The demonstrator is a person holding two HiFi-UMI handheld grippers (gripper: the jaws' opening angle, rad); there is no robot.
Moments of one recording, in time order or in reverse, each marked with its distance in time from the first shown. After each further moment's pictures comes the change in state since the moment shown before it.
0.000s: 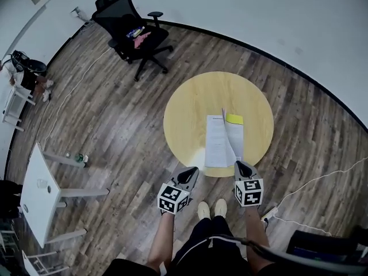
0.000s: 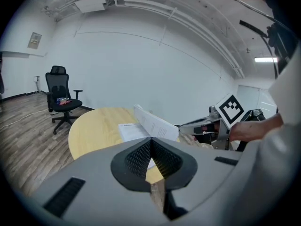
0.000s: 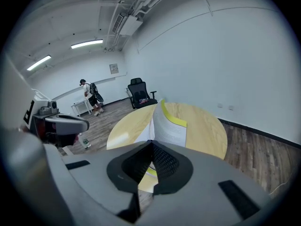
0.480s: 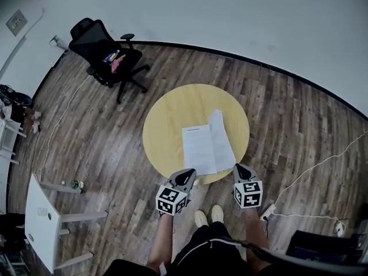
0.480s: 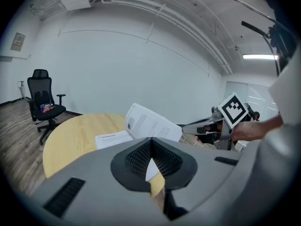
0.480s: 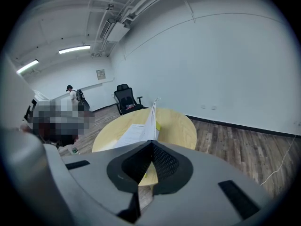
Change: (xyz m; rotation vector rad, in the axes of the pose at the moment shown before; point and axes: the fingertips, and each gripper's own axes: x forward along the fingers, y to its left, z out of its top) left arm 0.057 -0.054 0.038 0.090 0.010 -0.116; right arm -0.052 -0.079 0.003 0.089 -0.057 -0.132
